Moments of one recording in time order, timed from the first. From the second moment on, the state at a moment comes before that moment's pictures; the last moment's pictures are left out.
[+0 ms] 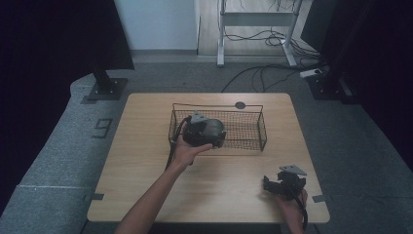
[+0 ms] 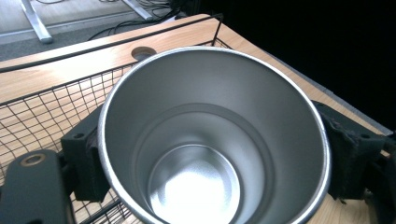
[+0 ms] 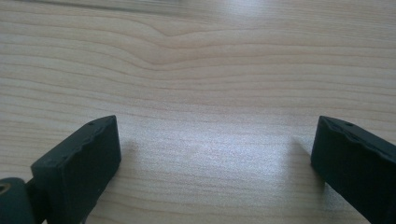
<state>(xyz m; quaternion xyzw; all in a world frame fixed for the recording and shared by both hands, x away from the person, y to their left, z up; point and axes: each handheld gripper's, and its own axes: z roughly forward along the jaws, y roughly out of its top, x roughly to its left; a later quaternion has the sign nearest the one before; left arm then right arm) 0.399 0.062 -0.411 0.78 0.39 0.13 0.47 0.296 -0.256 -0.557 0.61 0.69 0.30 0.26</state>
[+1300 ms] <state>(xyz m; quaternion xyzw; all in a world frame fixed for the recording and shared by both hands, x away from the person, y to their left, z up) 0.439 0.057 -0.408 0.78 0.40 0.15 0.45 0.296 -0.256 -0.557 0.61 0.69 0.30 0.26</state>
